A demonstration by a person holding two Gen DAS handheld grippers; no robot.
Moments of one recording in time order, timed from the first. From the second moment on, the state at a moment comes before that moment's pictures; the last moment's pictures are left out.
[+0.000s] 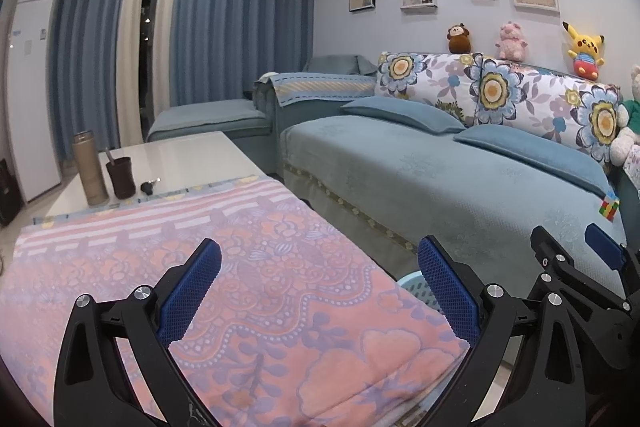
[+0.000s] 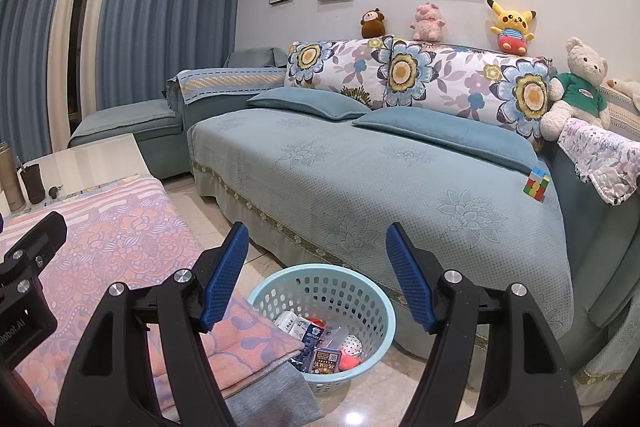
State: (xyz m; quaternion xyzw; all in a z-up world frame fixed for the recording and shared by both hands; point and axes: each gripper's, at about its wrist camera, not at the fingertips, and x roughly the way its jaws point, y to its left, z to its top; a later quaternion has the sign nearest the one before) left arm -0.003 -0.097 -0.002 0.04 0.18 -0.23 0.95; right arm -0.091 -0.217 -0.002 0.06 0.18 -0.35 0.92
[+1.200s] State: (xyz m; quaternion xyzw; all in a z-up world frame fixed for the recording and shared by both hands) left arm -0.007 -0.096 0.007 0.02 0.18 -0.23 0.96; right arm -0.085 -0.207 -0.003 0.05 0.18 -0.34 0.92
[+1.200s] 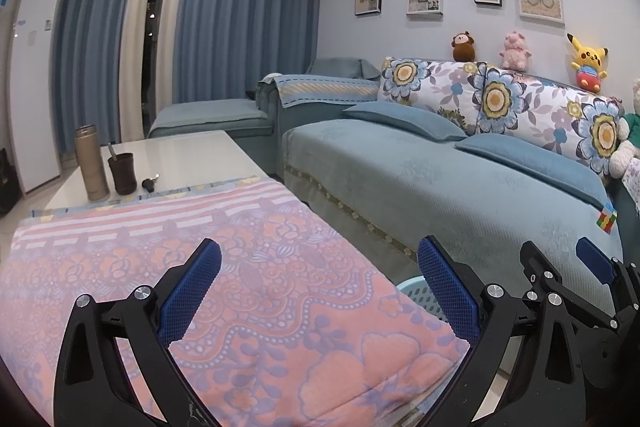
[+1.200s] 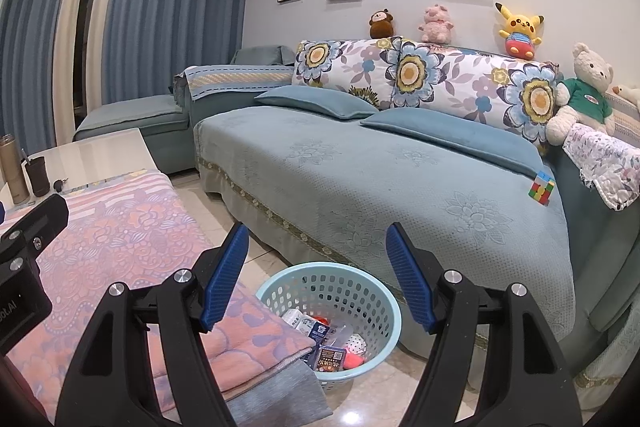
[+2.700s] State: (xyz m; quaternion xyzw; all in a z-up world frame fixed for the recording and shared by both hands) left arm 0.006 -0.086 0.003 0.02 0.21 -0.20 0.96; right arm -0.083 -0.209 -0.005 0.06 0.18 -0.34 0.92
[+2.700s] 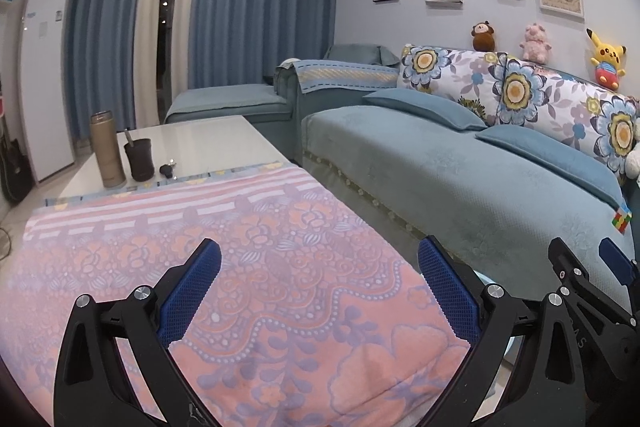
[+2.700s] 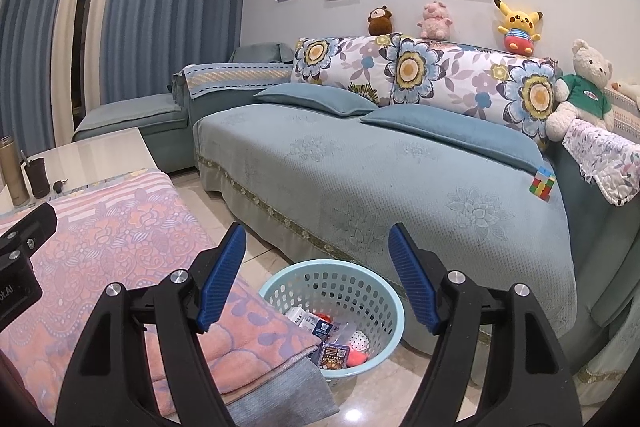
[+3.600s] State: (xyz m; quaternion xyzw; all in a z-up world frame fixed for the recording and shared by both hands) left arm 0.006 -0.083 0.005 0.02 0.21 -0.19 0.96; right arm -0.078 -0.200 -0.006 0.04 0.19 -0.34 0.92
